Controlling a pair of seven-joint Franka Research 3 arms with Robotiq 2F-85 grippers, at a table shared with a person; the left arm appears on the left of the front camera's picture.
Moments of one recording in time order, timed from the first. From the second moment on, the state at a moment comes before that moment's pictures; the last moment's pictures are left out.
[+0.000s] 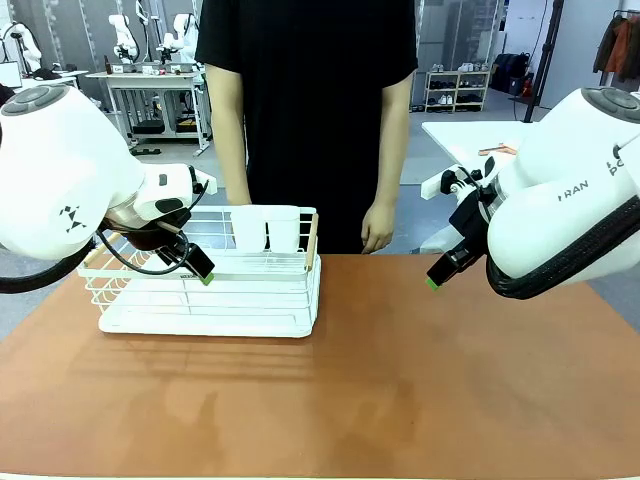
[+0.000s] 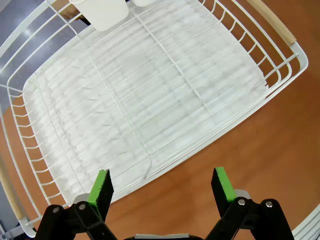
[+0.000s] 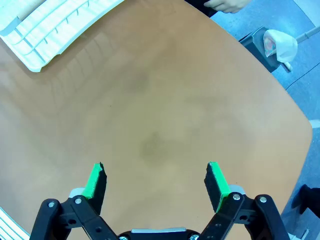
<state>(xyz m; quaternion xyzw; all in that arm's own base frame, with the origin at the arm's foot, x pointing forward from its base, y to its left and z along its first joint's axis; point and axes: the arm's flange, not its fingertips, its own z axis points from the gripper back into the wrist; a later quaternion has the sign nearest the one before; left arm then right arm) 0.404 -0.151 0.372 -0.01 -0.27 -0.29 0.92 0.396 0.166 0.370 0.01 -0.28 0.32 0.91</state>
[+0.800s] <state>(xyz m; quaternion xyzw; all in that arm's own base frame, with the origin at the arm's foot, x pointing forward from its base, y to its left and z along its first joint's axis) 0.396 -0.161 0.406 -0.14 -0.22 -0.30 0.92 0.392 0.174 0.408 0.11 -0.26 0.30 0.91</state>
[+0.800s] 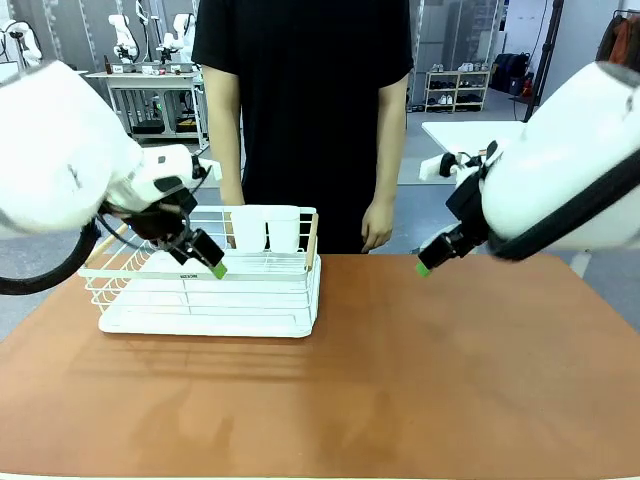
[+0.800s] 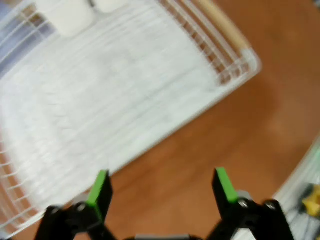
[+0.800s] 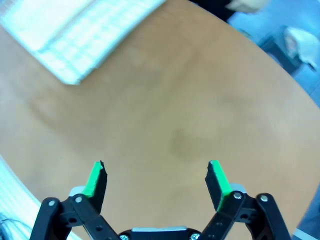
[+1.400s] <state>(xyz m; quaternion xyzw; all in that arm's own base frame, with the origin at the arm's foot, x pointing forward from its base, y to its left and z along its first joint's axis) 0.370 0.025 0.495 -0.55 -0.10 -0.13 0.82 0.406 -0.005 0.495 0.47 -0.17 0.12 0.86</state>
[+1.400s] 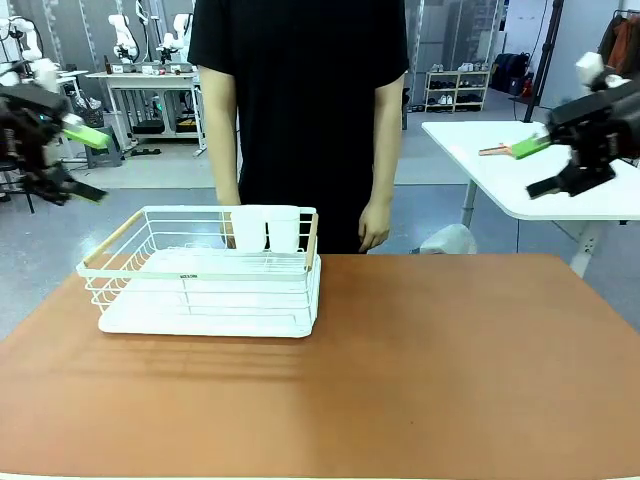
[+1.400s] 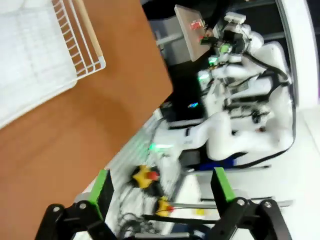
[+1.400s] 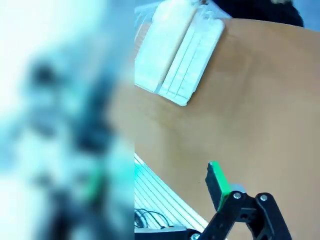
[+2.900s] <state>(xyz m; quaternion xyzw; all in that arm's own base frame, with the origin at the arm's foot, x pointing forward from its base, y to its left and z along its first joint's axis) 0.307 0.212 0.439 -0.62 -0.16 0.13 0.76 0.345 -0.195 0.451 0.56 -0.21 -0.11 0.79</state>
